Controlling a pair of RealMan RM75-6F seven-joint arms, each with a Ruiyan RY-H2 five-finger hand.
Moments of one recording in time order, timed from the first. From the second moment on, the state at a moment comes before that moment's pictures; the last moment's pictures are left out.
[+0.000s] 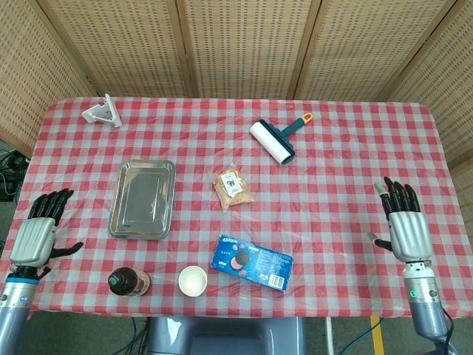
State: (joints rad) left arm -0.22 -1.22 -0.09 -1.62 1.38 1.34 0.05; right arm 0.39 -1.30 -0.05 -1.50 -1.28 1.59 -0.10
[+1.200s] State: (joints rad) left arm -1.02 -1.29 -0.33 -1.50 0.68 0.71 0.45; right arm 0.29 -1.23 0.09 -1.44 -1.35 1.49 0.17
